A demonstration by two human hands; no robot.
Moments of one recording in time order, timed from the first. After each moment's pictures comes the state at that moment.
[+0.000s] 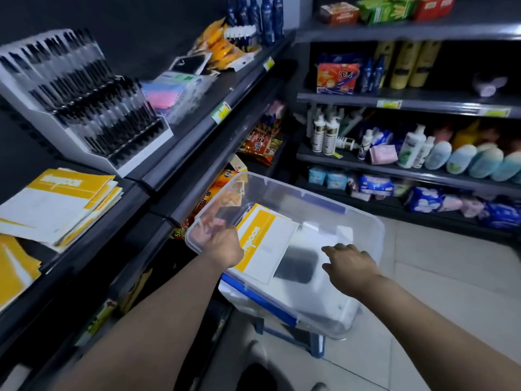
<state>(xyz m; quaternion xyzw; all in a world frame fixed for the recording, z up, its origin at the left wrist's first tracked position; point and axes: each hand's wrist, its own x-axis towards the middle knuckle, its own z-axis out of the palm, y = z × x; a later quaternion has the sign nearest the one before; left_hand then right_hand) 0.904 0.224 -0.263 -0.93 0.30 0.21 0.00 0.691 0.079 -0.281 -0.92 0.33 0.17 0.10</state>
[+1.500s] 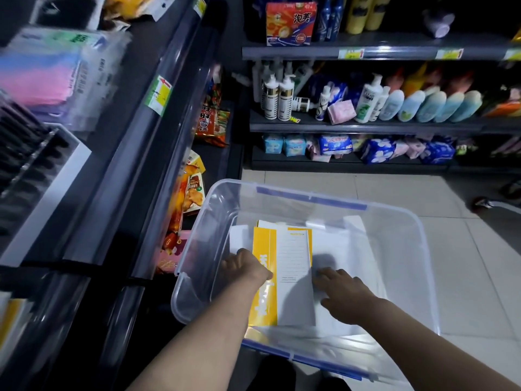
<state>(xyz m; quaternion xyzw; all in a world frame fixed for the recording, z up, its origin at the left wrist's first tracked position) 0.977 0.147 -0.378 -0.90 0.25 0.35 0.02 0.777 0.102 -0.358 -0.85 0.37 0.30 0.19</state>
